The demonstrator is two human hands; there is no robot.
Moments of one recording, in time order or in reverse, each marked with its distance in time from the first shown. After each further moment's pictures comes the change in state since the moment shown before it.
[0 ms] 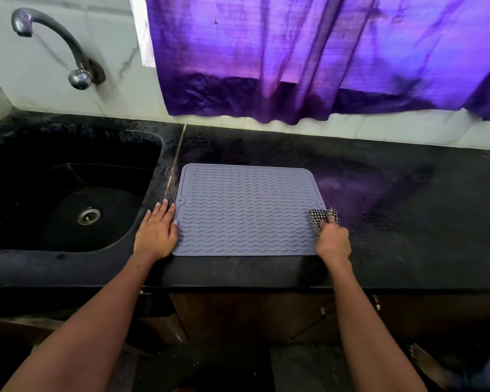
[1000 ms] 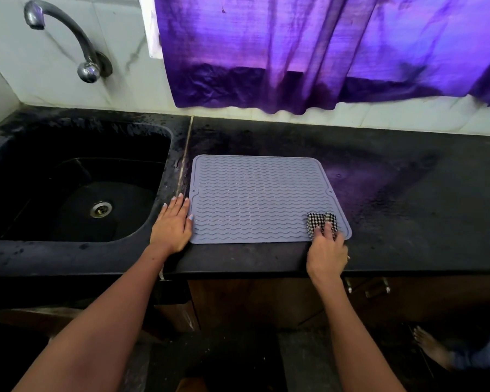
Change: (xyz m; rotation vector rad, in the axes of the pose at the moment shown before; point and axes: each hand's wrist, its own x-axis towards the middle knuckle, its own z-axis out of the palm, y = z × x) left_hand -0.007 -0.011 0.001 0.006 -0.038 0.093; right_hand -0.073 -0.015 0.034 -0.255 0.092 -0.087
